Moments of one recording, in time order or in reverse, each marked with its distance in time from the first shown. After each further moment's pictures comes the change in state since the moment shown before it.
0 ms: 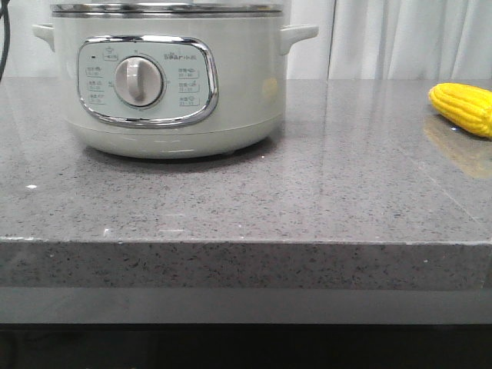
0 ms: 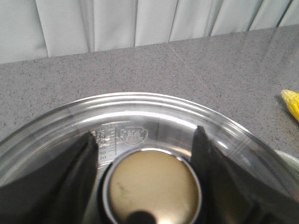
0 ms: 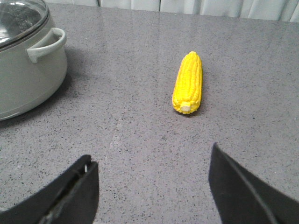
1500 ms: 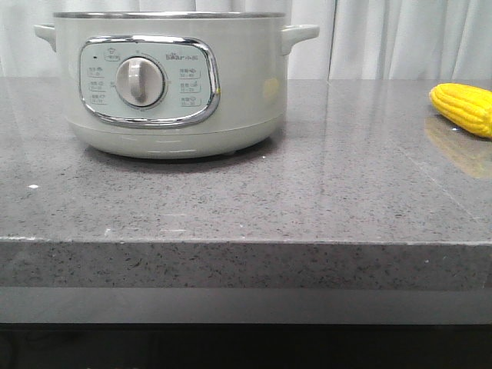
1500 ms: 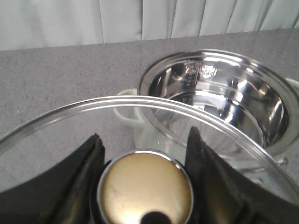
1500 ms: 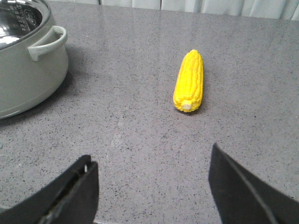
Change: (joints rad) left arm 0.183 -0.822 0.439 0.110 0.398 -0.042; right arm 0.000 0.000 0.000 0.000 0.006 0.000
